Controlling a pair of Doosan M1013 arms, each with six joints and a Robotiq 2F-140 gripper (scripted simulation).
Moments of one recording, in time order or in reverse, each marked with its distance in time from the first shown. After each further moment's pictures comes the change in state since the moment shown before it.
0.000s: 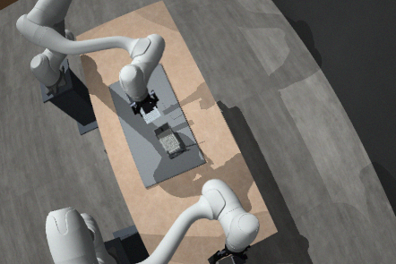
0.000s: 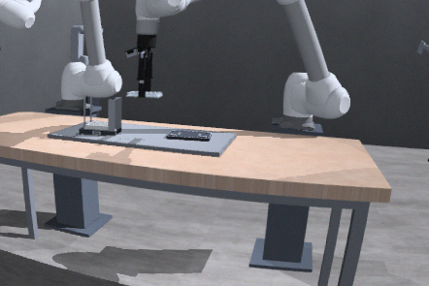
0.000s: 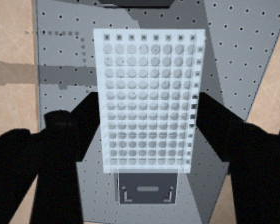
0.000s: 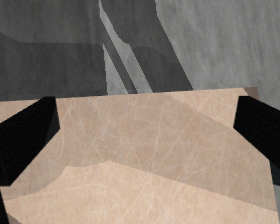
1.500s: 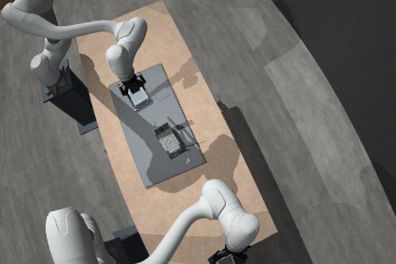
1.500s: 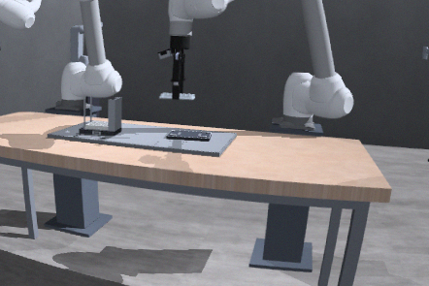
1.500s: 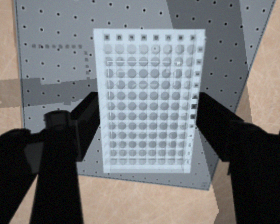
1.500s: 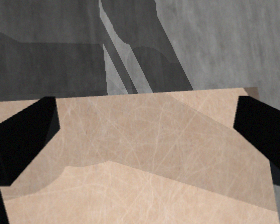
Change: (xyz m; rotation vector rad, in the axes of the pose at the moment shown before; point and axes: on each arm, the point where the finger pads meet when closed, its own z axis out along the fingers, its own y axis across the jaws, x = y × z) left arm -0.130 0.008 0.003 0.000 0.000 0.000; right arm 0.000 0.000 0.000 0.000 0.000 0.000
